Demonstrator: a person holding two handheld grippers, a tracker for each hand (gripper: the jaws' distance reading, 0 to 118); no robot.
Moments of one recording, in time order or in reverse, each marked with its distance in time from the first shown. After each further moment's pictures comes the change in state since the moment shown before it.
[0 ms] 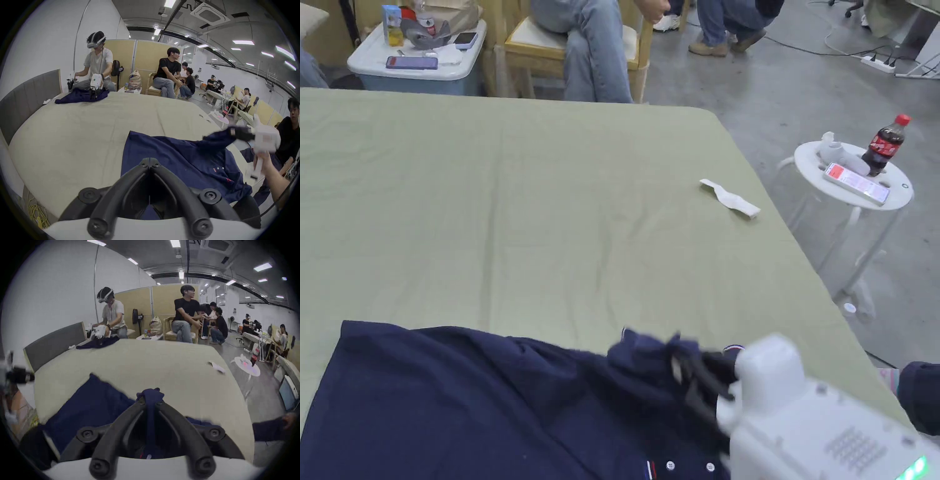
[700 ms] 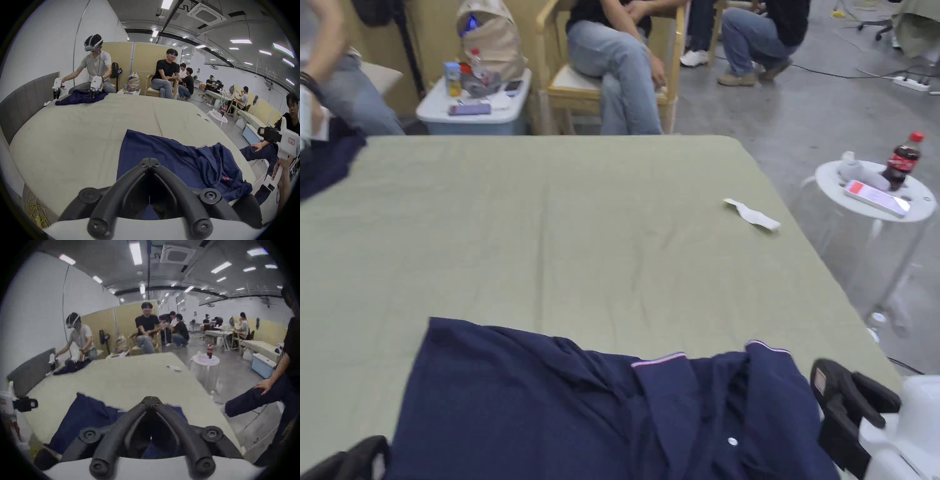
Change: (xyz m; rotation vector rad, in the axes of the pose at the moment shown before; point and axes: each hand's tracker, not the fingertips) left arm -0.002 -0.025 0.001 0.024 0.006 -0.008; right arm 0.000 0.011 0.117 0.101 -0.277 -0.214
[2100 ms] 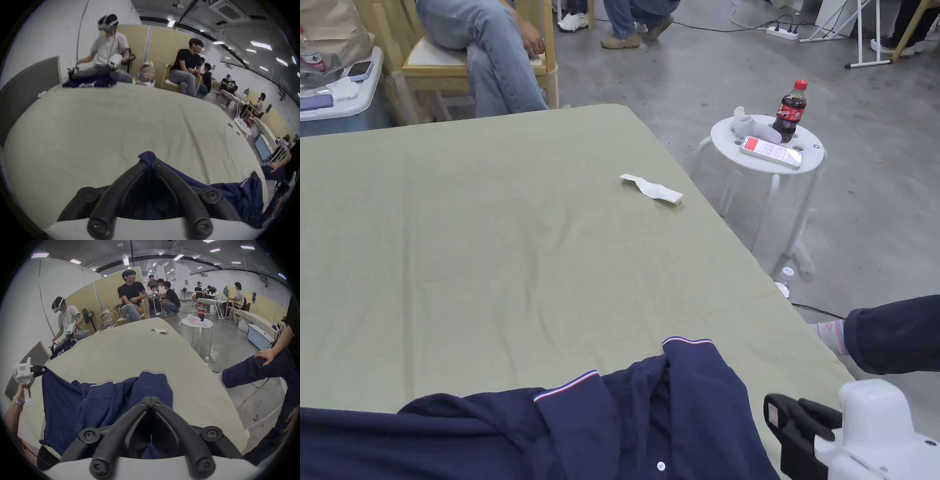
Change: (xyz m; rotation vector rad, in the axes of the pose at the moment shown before) left arm -0.087 0.110 -0.217 -0.070 0.116 0.052; right arm 0.075 -0.026 -0.065 -0.222 -0.103 -0.119
